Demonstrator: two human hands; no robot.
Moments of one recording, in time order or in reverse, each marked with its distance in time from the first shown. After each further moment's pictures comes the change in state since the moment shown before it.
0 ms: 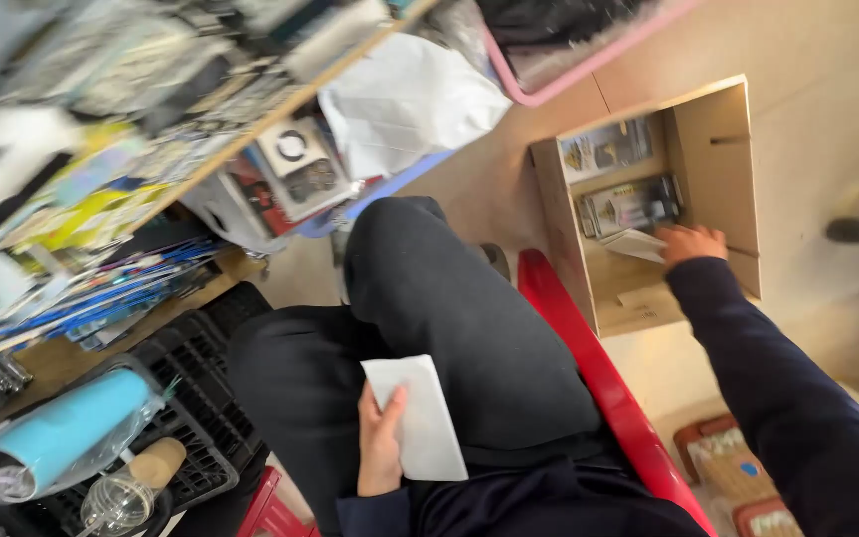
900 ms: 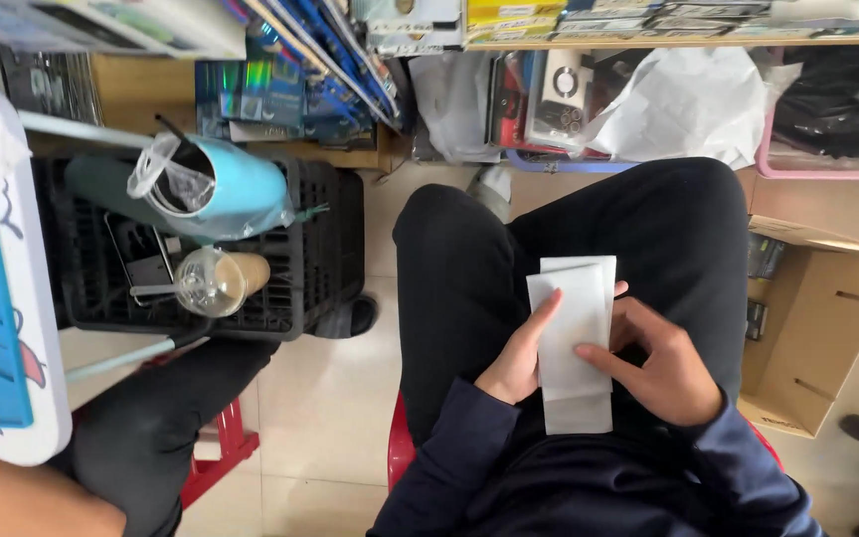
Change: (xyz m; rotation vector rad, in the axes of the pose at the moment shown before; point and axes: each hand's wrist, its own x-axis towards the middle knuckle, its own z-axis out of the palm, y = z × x) left_hand -0.050 0.112 -0.022 -0.698 -0.632 -0.053; right_hand -0.313 -0.290 -0.310 1.041 -0.017 -0.712
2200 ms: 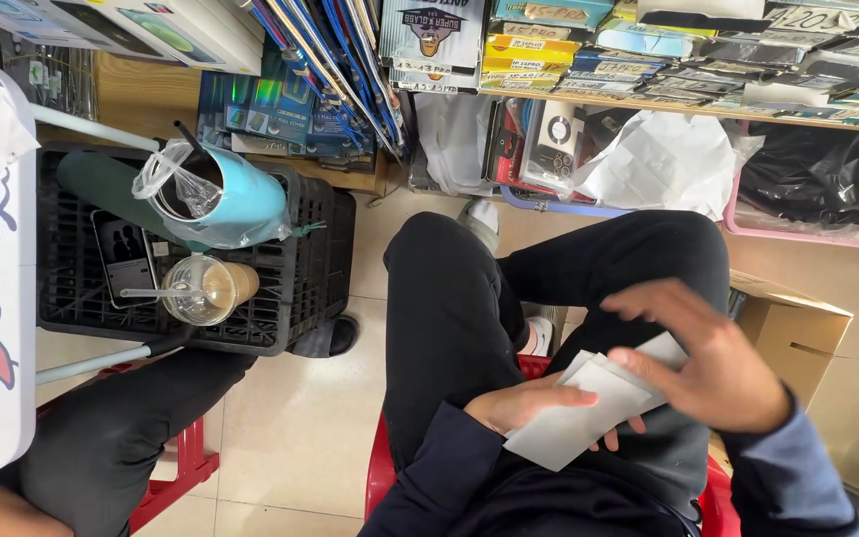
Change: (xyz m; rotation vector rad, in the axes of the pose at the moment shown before) left_hand 0.014 -0.028 -0.059 0.287 -0.578 -0.368; right_hand 0.032 -0.090 -0.064 -0.486 -0.142 -0.557
